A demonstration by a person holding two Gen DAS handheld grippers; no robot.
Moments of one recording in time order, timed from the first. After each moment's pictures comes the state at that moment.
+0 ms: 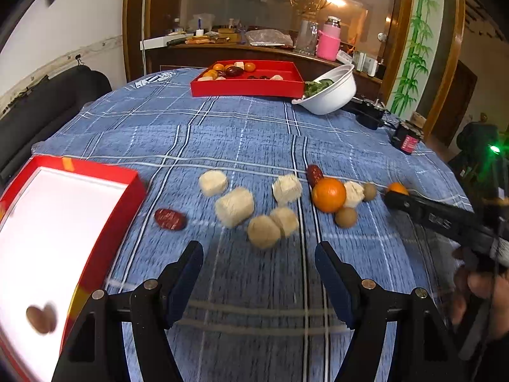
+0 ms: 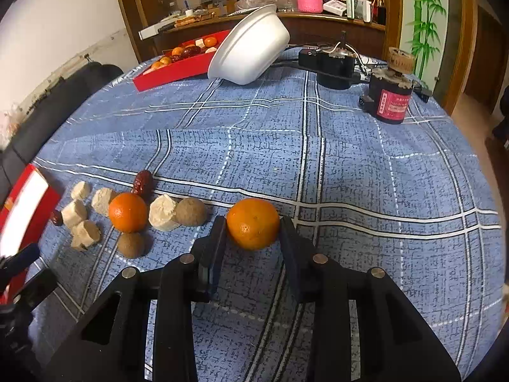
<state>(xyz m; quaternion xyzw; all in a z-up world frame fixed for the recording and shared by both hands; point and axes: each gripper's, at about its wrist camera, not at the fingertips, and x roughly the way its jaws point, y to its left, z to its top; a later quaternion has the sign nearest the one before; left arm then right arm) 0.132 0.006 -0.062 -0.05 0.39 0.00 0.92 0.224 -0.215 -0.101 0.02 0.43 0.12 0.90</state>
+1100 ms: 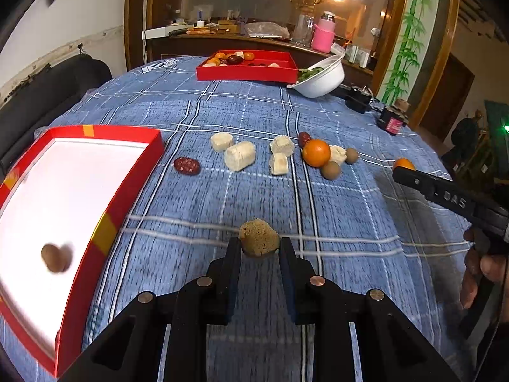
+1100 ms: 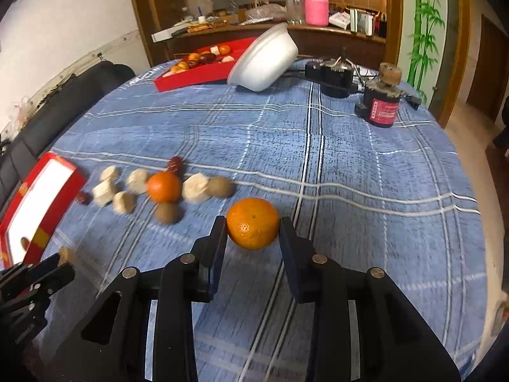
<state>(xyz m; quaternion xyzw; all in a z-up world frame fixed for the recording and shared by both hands) 0.063 0.013 -0.057 -0.06 0.41 -0.02 0.91 0.171 -0.212 -0.073 0.00 0.41 0.13 0.90</state>
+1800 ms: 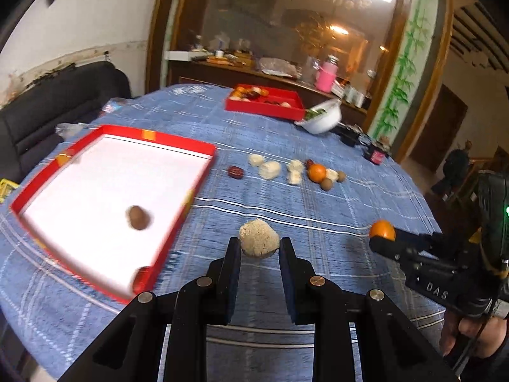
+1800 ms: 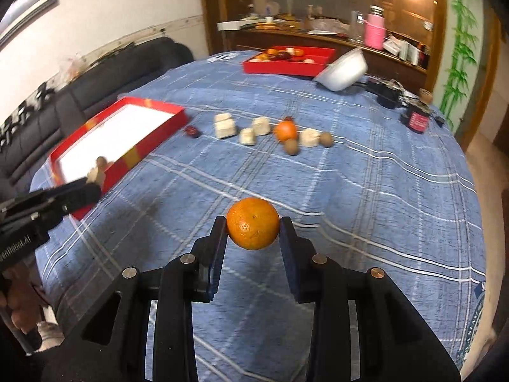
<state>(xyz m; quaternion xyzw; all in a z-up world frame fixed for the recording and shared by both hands) -0.042 0.073 -0.013 -0.11 0.34 -0.01 0.93 0.038 -0.147 -0.054 -0.06 0.39 0.22 0.89</state>
